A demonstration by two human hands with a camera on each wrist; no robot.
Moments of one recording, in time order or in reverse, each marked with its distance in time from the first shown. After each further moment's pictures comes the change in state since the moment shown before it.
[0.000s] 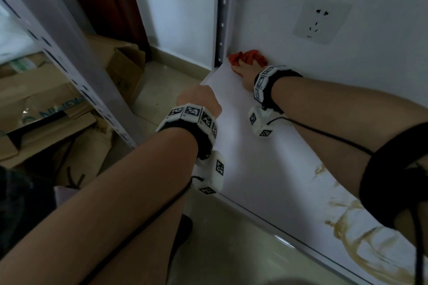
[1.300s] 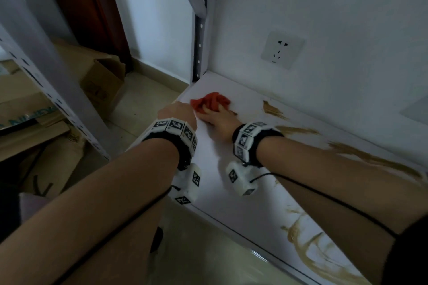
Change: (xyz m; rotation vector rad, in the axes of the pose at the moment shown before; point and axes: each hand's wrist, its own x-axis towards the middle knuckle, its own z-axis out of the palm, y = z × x) left_hand -0.005 0.020 0.002 0.108 -0.030 -0.019; right_hand -0.074 -0.033 0.039 0.407 -0.042 -0.092
